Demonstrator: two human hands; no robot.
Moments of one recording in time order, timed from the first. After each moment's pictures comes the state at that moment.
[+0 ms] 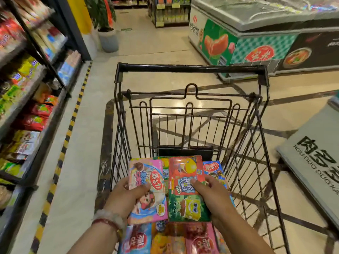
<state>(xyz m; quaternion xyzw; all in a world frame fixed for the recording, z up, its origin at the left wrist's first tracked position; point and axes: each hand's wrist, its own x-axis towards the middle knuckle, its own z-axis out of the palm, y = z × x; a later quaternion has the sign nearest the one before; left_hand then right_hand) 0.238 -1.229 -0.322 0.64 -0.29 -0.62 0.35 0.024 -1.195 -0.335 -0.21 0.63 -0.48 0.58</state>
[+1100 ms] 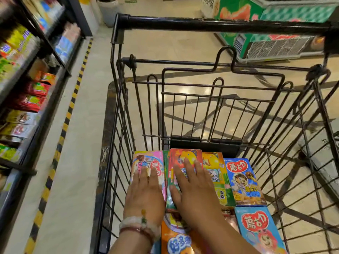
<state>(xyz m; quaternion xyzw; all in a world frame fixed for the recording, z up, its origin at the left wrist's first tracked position) 0.214 -1.277 -0.408 0.69 -0.69 -0.20 -0.07 0.087 -1.260 -0.429 -0.71 0.70 -0.05 0.10</state>
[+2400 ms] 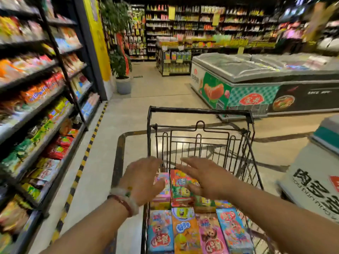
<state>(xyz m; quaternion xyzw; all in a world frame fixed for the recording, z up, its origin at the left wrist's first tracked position) 0.291 -1.187 -0.169 0.52 -0.84 -0.05 0.11 0.076 -1.177 -0.177 -0.86 0.51 -0.01 -0.02</state>
